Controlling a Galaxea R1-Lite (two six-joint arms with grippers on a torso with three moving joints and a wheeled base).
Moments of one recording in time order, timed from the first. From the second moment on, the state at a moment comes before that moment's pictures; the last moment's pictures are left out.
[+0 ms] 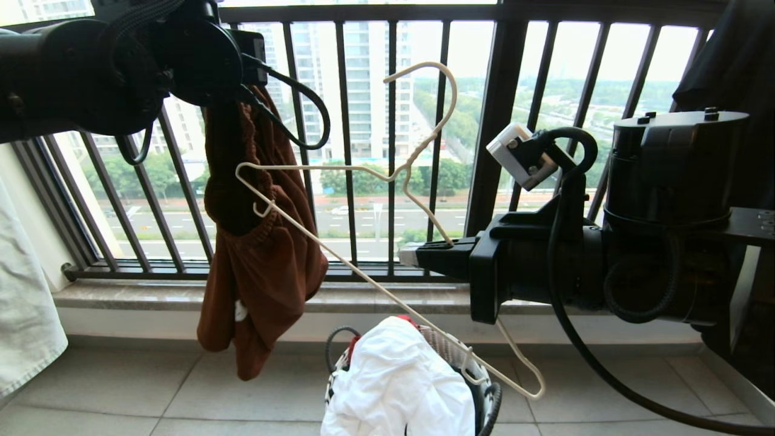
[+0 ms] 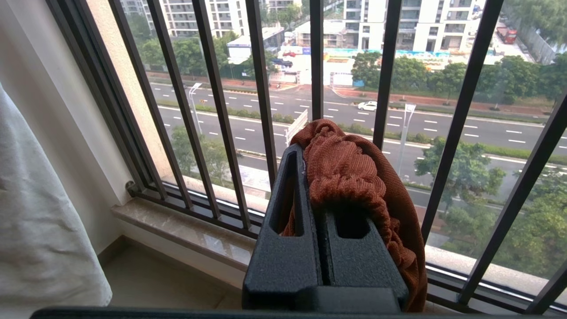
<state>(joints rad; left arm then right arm) -0.46 1.84 -1.89 -0.12 0.84 0.16 0.73 1.59 -1.04 -0.38 0.34 0.09</state>
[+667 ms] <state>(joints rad) -0.47 1.79 -1.89 0.23 0.84 0.16 0.71 1.66 -1.09 -0.37 0.16 0.03</state>
